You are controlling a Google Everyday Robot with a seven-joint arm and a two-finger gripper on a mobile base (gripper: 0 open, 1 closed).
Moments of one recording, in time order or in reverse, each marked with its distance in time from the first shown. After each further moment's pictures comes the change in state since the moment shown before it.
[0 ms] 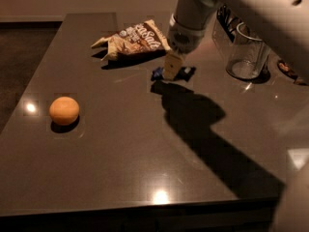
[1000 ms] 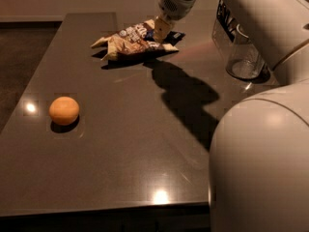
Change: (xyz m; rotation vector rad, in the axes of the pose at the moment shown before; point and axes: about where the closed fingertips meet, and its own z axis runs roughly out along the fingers) arm -0.072 -0.103 -0.027 0.180 -0.175 0.123
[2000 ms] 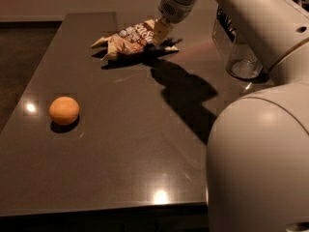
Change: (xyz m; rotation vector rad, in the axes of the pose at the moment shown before) arm -0.001 -0.010 0.016 0.016 -0.011 0.023
